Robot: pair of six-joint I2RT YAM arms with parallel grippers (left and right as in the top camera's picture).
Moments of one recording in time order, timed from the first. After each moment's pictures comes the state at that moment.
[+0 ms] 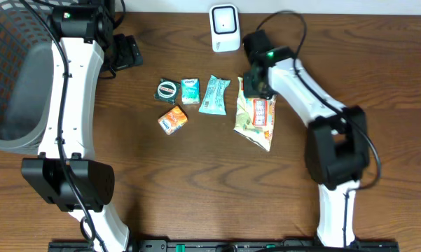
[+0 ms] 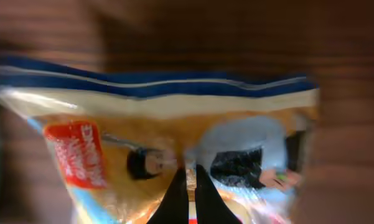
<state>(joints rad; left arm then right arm) -0.04 1.93 2.09 -1.41 -0.17 -0.38 0.37 2.23 1.75 -0.89 0.12 0.34</state>
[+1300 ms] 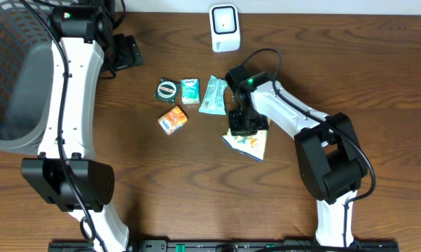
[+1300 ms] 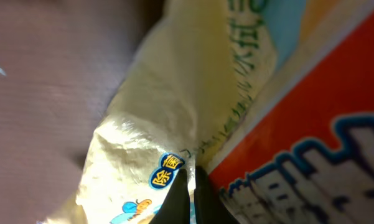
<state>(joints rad) -0.04 1.93 2.09 -1.41 -0.17 -0.38 0.50 2.12 1.52 -1.05 -0.09 0.42</state>
